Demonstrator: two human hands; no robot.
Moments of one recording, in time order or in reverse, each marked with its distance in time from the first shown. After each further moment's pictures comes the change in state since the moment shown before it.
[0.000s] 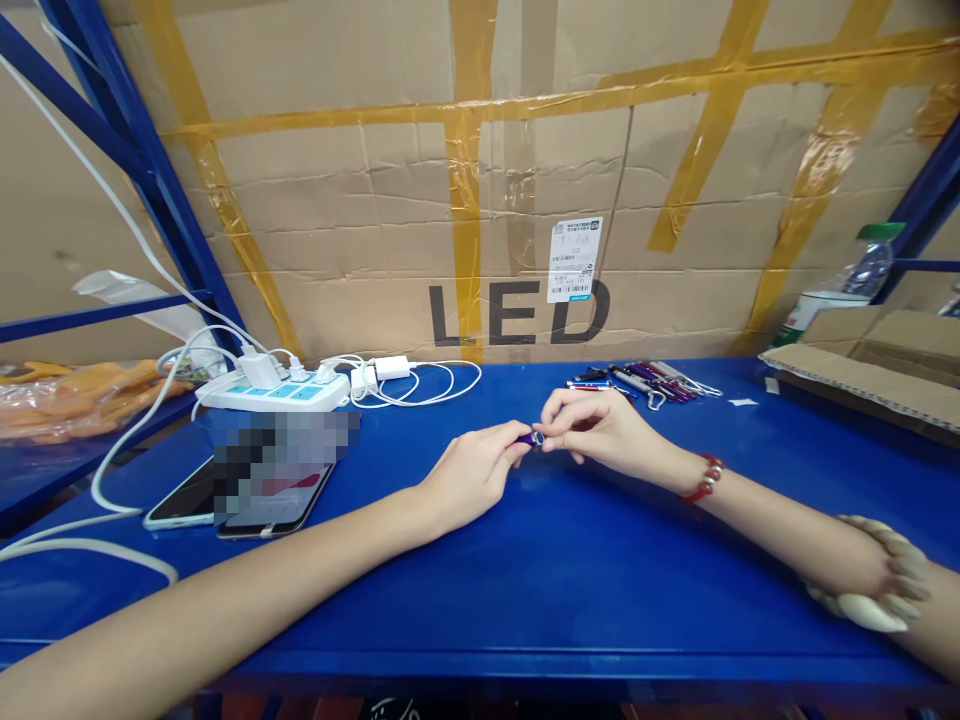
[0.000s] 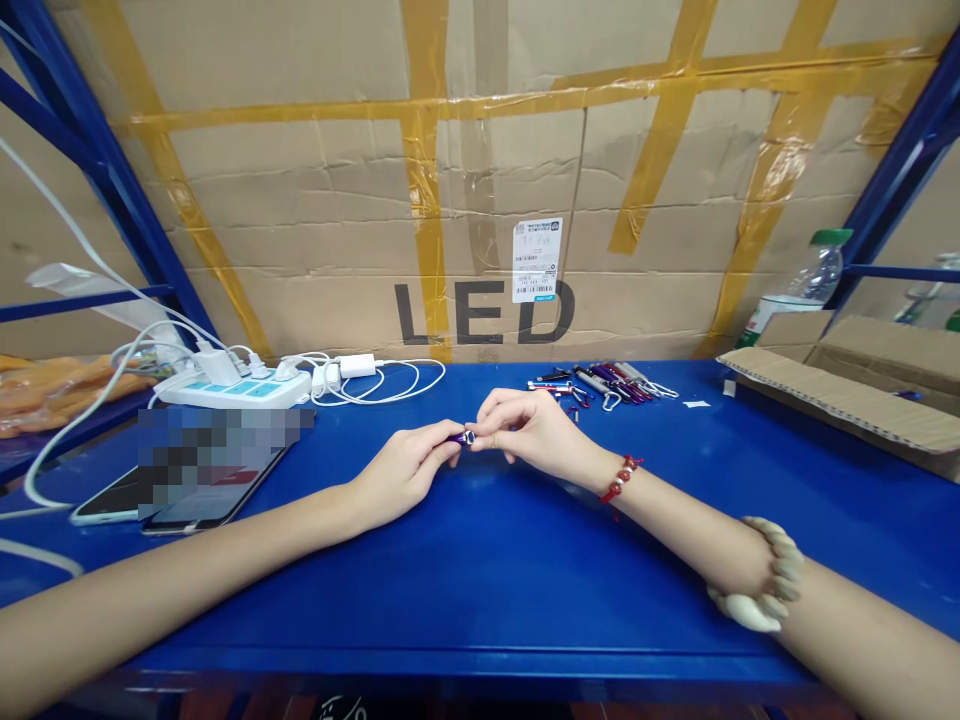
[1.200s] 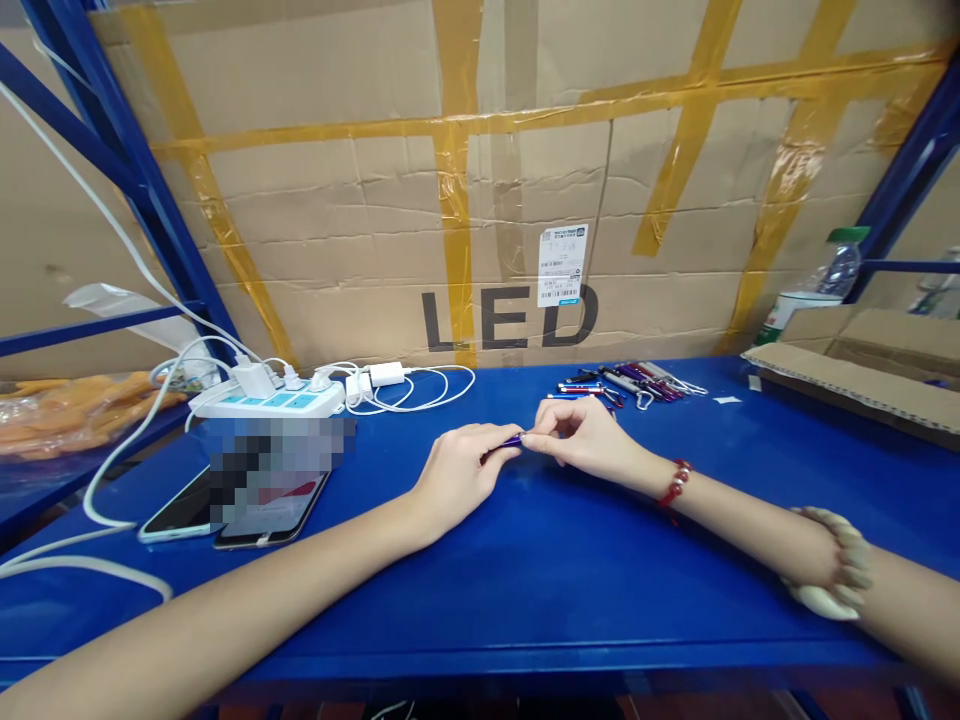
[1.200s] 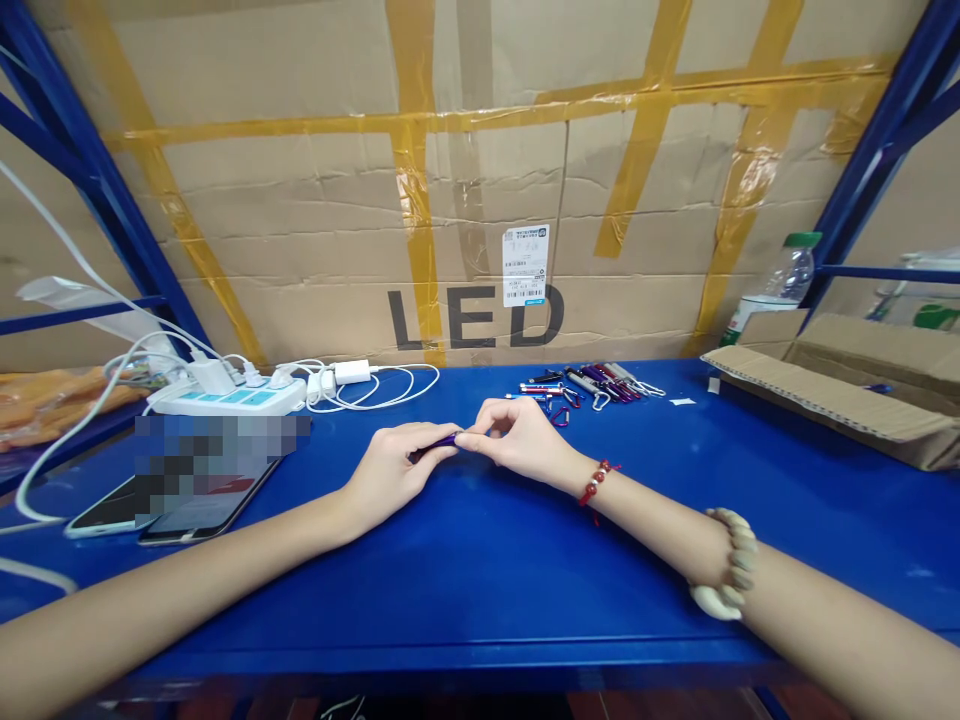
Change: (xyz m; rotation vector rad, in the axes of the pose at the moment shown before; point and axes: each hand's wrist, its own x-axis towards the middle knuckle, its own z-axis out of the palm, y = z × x) left_hand 0.000 -0.007 0.005 0.038 0.234 0.063; right_hand 0.002 0.004 0.010 -0.102 0.100 0.051
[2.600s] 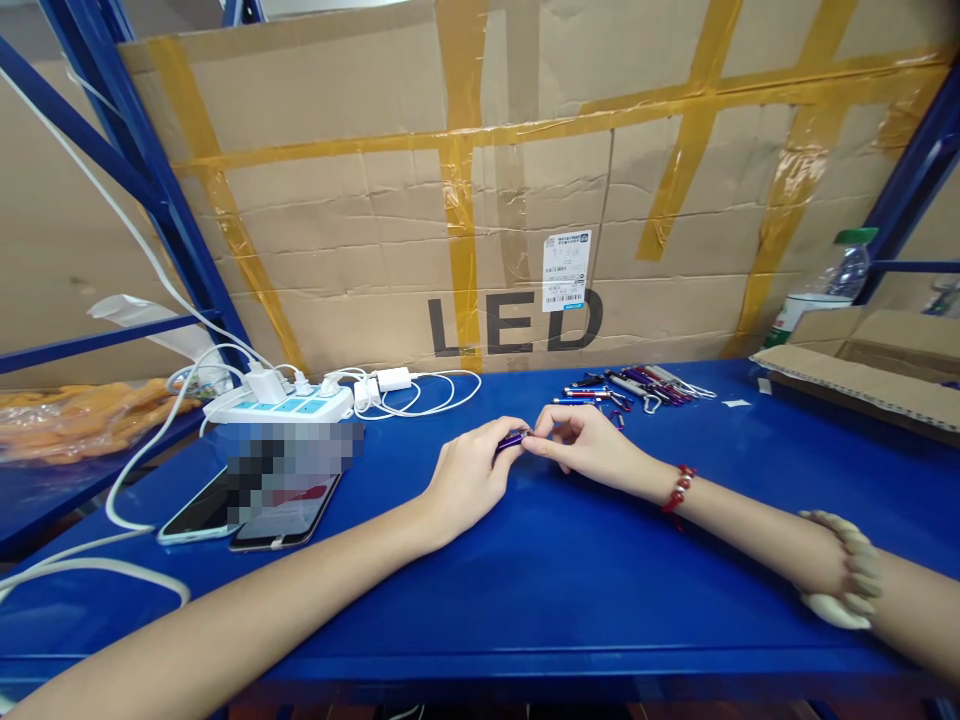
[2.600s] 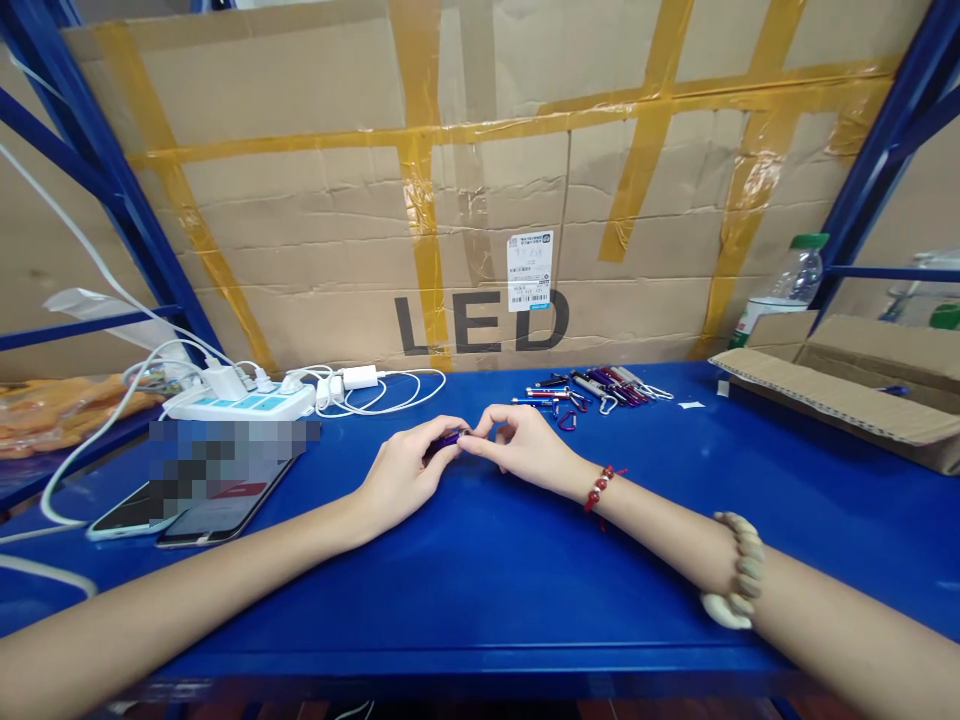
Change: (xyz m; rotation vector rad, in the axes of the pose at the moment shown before) left_hand 0.003 0.010 -0.004 0.052 -0.075 -0.179; right_hand -0.001 0.004 0.004 -0.131 -0.043 0.109
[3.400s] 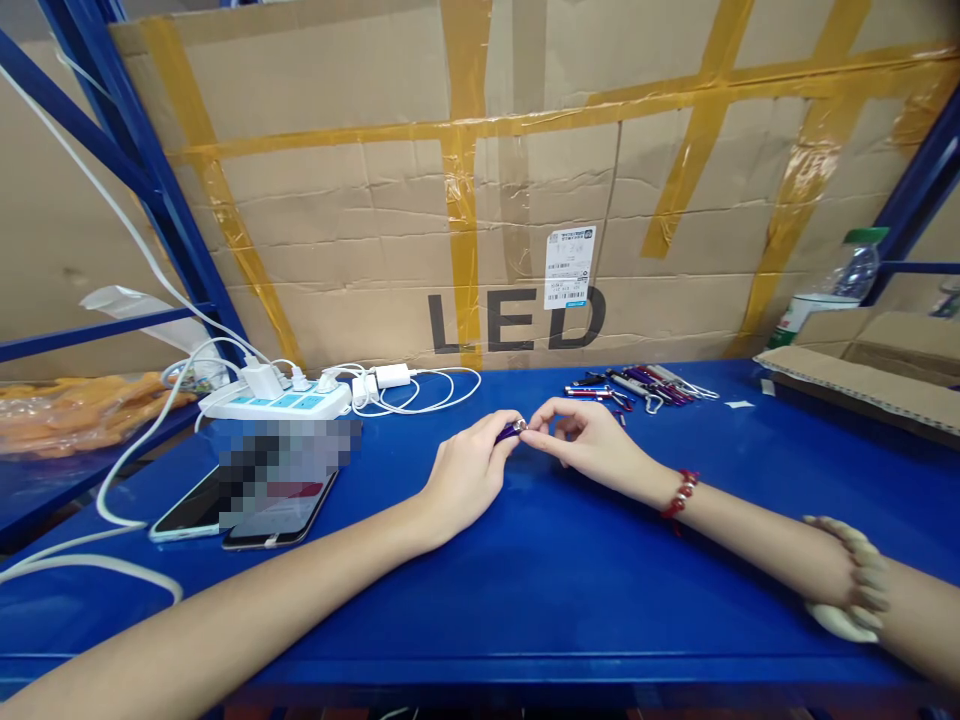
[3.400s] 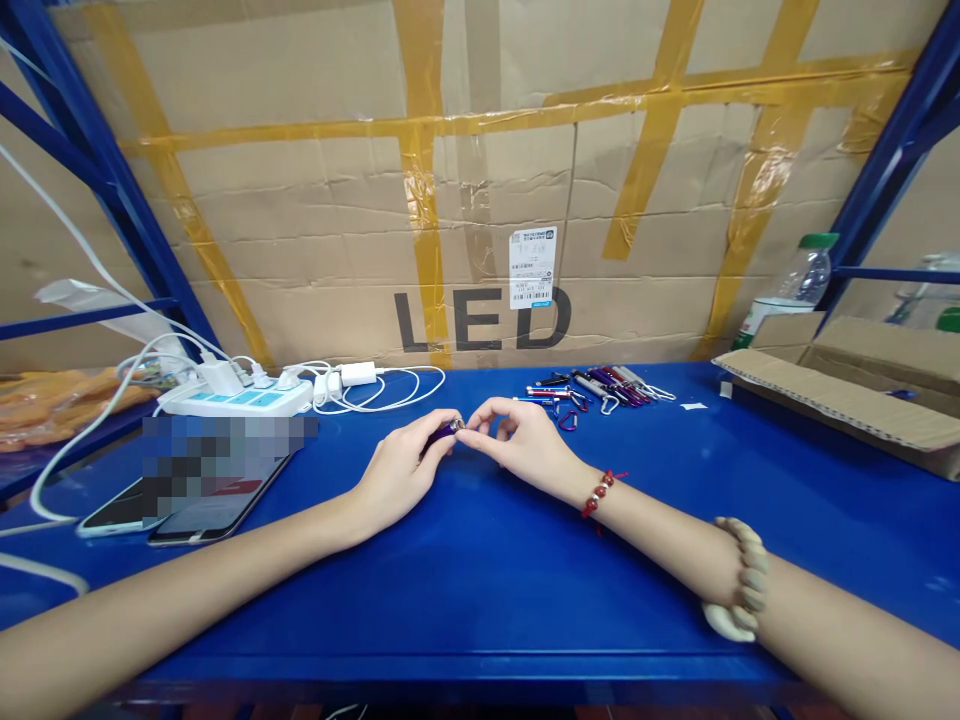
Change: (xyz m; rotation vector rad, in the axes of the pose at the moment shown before) left_hand 0.001 0.001 -0.001 -0.020 -0.007 -0.054; right_hand 0.000 -0.007 0.000 -0.054 0.112 -0.072
